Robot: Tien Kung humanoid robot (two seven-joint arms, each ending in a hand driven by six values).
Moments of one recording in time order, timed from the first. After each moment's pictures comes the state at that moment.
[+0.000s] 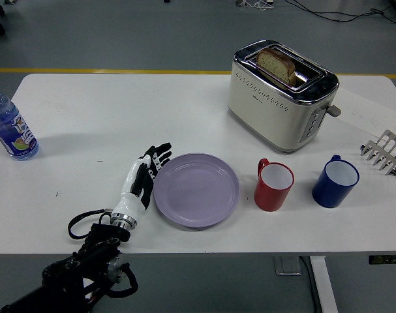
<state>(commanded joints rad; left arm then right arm) -0.46 0.00 -0.64 -0.79 0.51 0.17 -0.65 0.14 -0.07 1.40 0.18 -1.17 -0.18 -0.39</state>
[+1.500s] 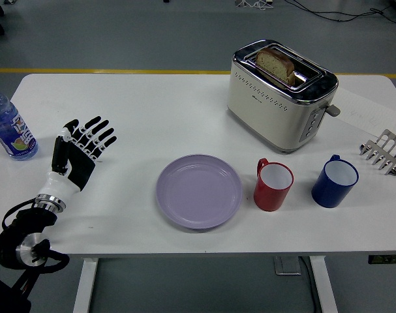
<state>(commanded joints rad) -0.13 0.17 -1.40 -1.23 0.53 -0.17 -0.12 0.14 -0.07 1.43 0.18 -1.17 -0.19 -0.37</state>
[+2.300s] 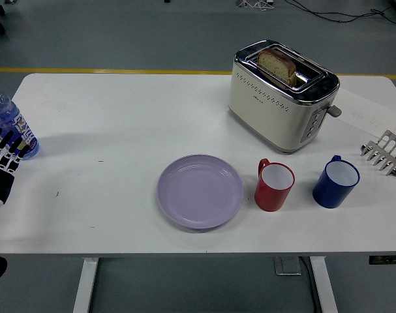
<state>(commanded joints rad) -0.06 0.15 -1.77 -1.17 0.50 -0.21 -0.04 0.15 -0.07 1.44 0.18 -1.17 -0.18 -0.38</state>
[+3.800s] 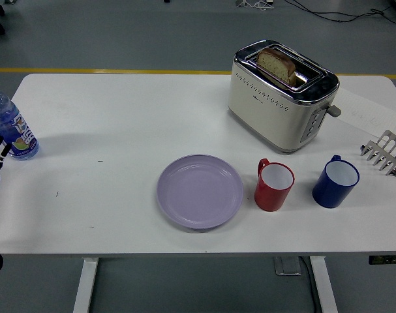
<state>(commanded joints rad) -0.08 0.09 -1.87 -1.16 0.54 -0.19 -0.04 0.17 -0.07 1.43 0.18 -1.17 -0.18 -0.37</state>
